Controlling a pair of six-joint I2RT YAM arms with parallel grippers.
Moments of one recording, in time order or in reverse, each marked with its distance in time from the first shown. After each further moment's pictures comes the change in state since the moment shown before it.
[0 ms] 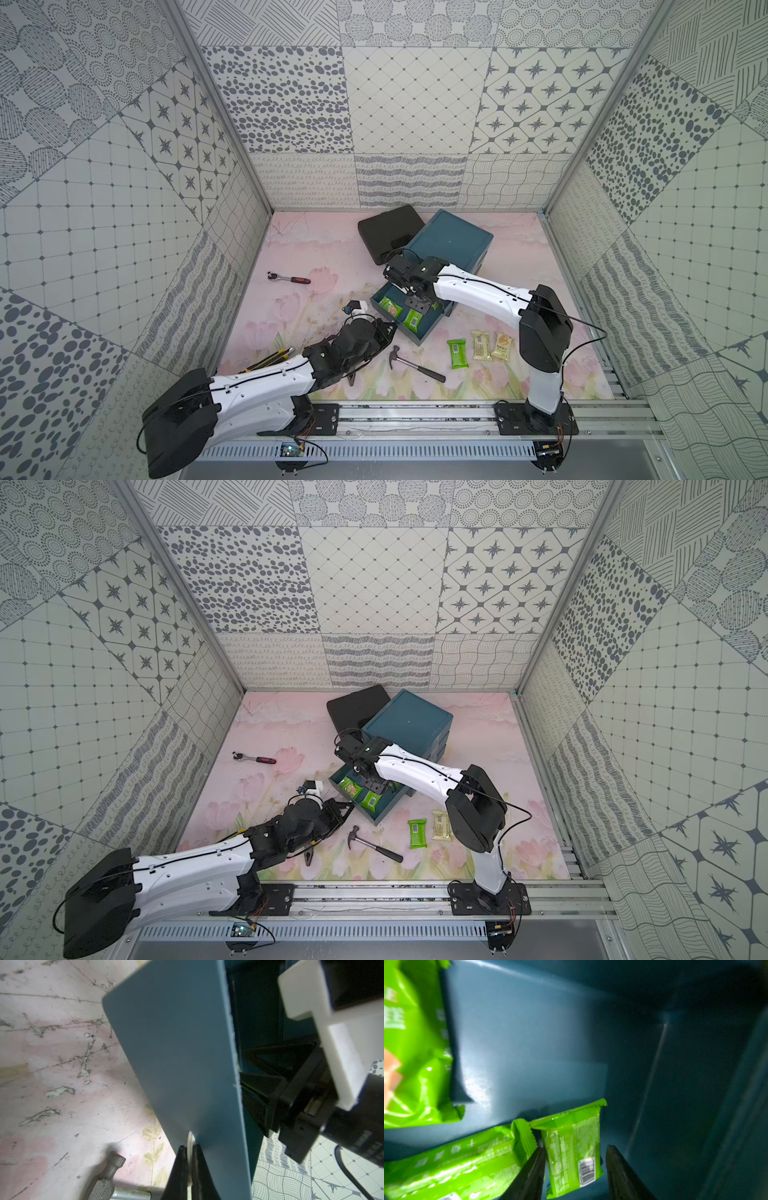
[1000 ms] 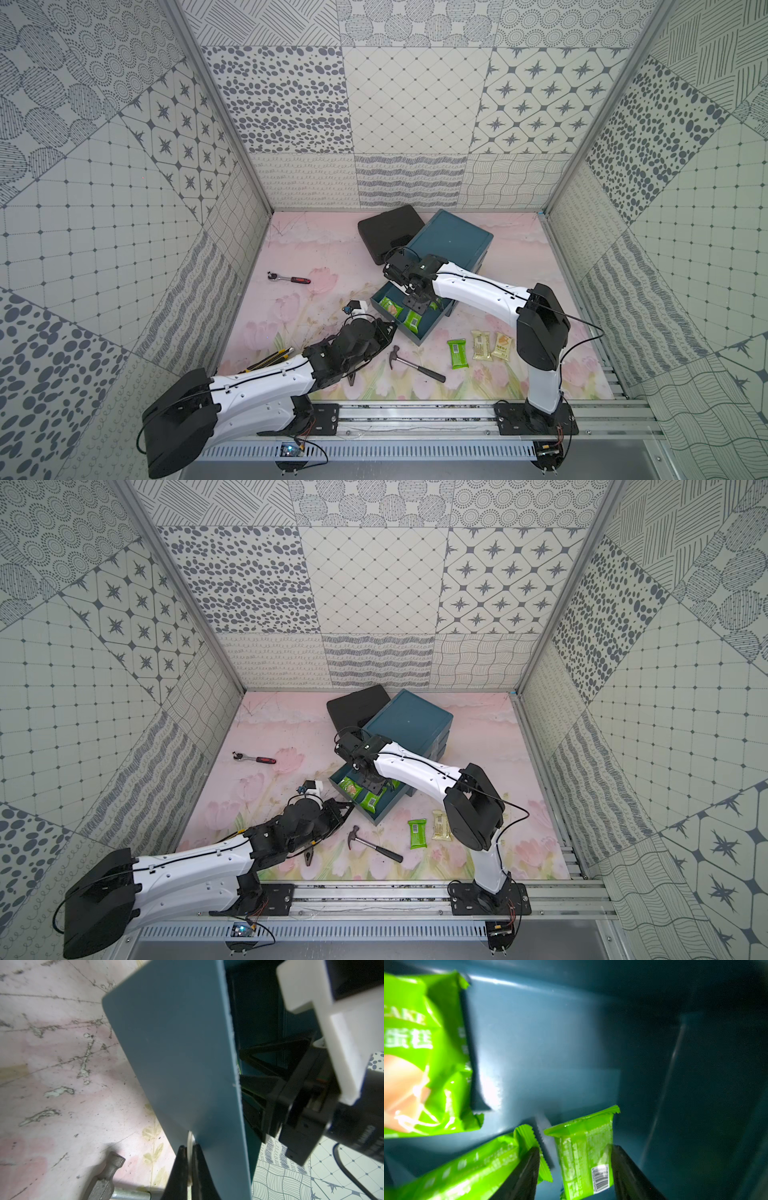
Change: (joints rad) left arm 0.000 -0.001 0.000 0.001 -0.001 0.000; right arm -0.011 0.021 0.027 -0.011 -0.069 0.047
